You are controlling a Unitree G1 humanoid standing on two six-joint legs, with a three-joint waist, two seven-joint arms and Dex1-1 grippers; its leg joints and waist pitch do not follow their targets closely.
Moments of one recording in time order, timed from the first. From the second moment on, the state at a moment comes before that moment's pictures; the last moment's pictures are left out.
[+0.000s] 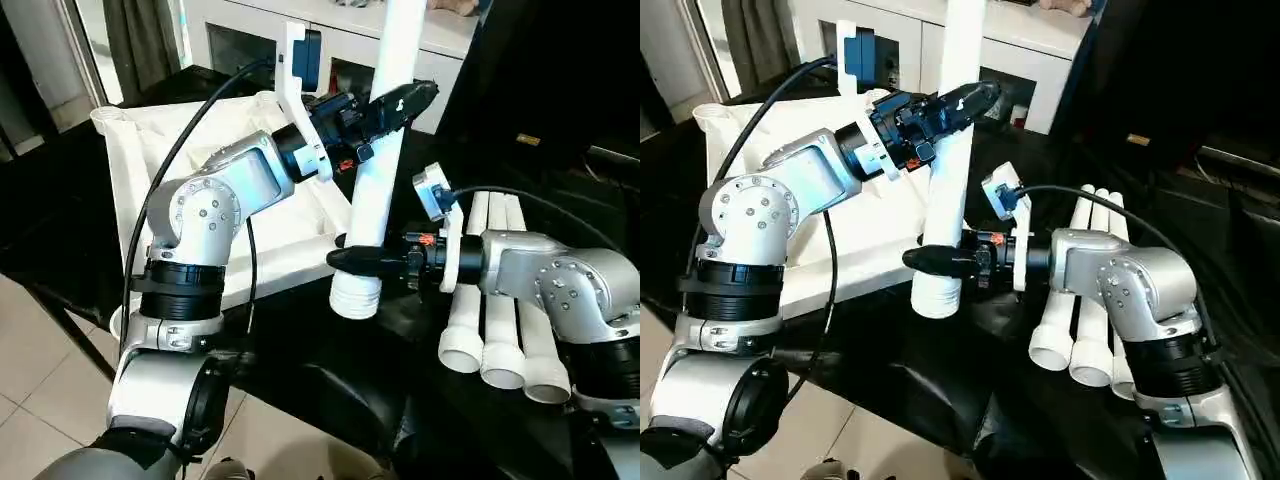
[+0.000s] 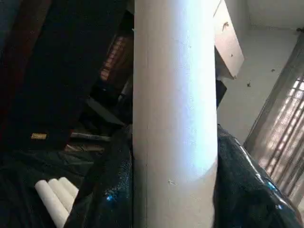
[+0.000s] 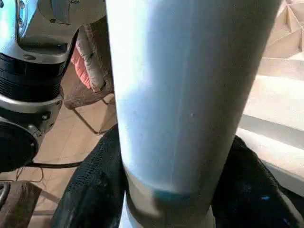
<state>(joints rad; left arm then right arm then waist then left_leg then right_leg) -0.90 0.08 0.11 0.14 -0.75 0.80 -0.59 -0.58 -0.43 0.08 -0.05 0.74 1.02 0.88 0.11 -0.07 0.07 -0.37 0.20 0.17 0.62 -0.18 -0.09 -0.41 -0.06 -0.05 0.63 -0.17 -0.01</state>
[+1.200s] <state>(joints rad) -0.90 0.08 0.12 0.14 -0.75 0.80 -0.59 -0.59 -0.40 0.06 -0.02 0.75 1.00 0.86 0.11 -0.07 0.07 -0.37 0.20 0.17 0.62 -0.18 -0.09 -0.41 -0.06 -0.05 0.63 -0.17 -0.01</state>
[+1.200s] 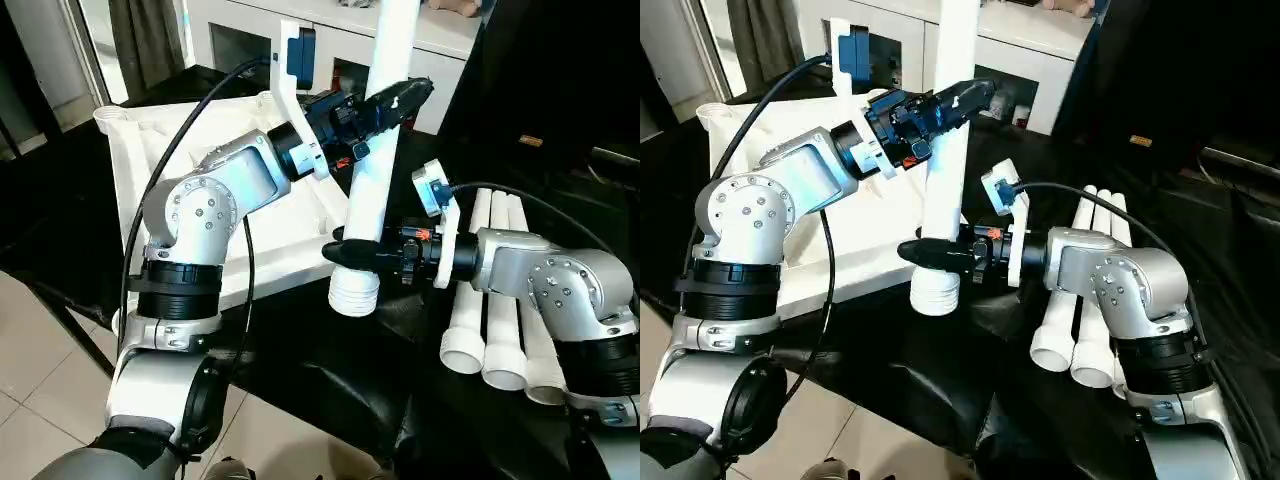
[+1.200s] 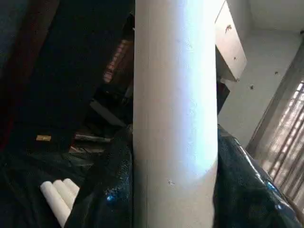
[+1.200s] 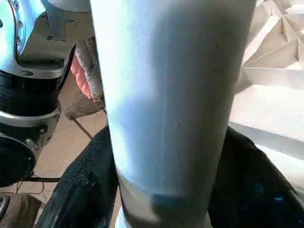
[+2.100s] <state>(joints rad) -0.91 0.07 0.14 0.15 -0.76 0.81 -0.56 -0.59 -0.39 0.05 -0.03 0.76 1.01 0.86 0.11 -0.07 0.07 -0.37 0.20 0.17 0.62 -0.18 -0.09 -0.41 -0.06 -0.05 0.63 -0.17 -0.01</state>
